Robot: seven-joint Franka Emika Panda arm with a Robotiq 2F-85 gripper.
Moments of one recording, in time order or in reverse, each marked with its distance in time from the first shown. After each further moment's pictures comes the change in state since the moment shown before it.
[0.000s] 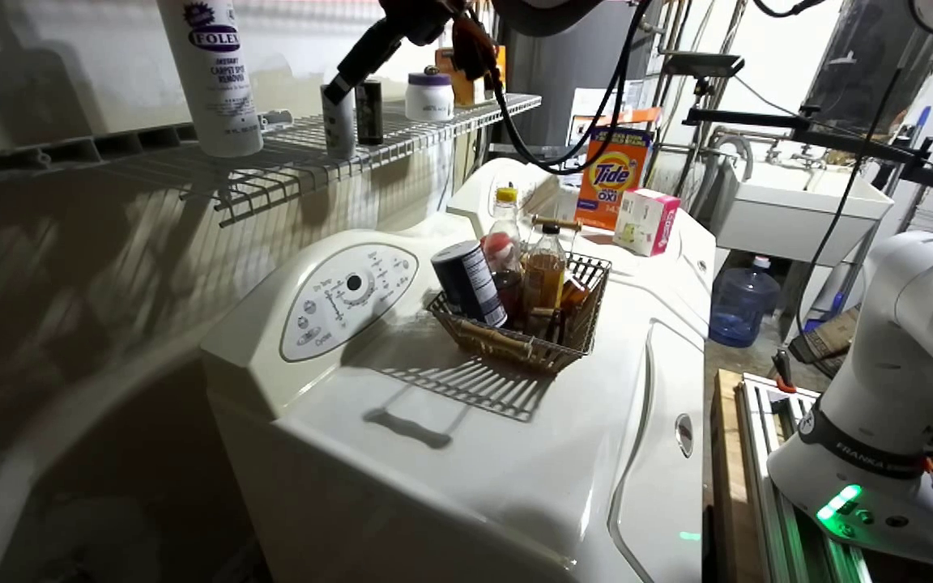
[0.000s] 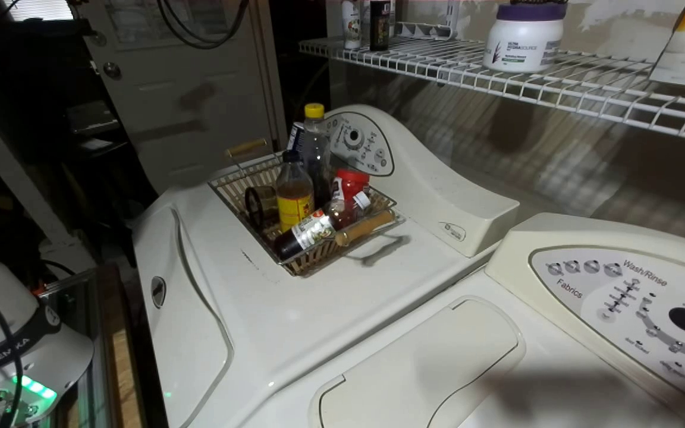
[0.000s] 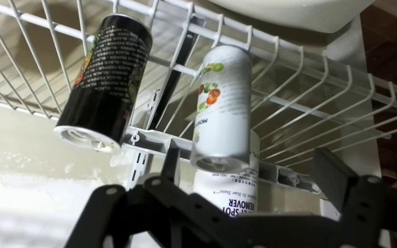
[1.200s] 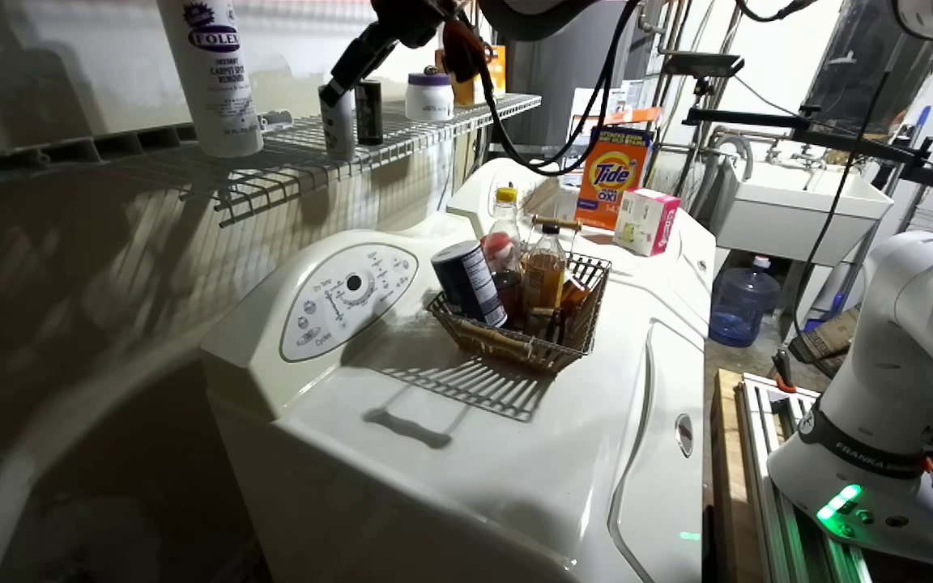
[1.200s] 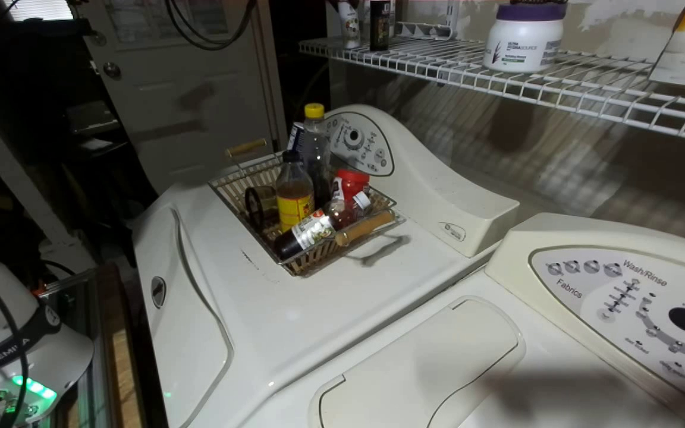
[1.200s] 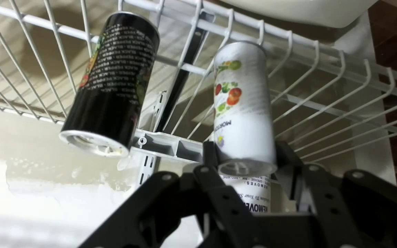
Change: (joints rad) arm -0.008 0.035 0.000 0.038 -0.014 -0.006 0.034
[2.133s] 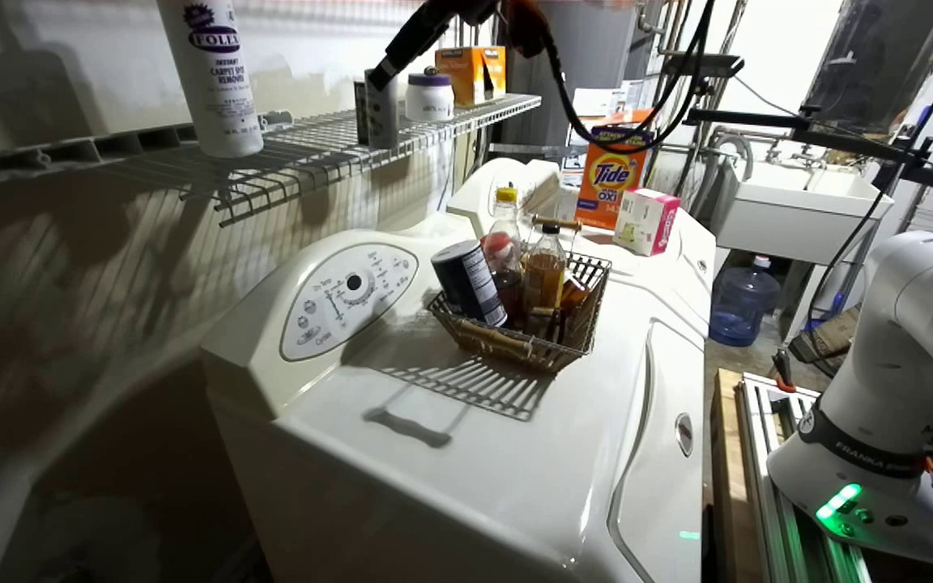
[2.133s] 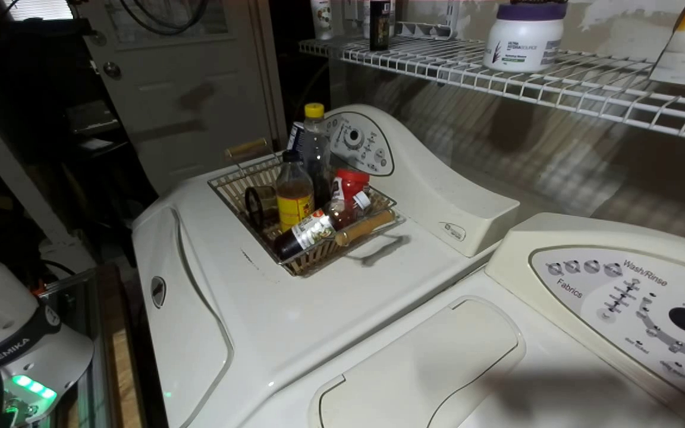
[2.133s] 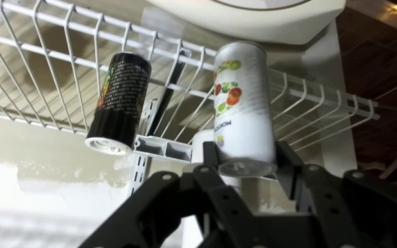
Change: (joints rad) arm -0.002 -0.229 0.000 -0.206 0.120 -0.042 -0.090
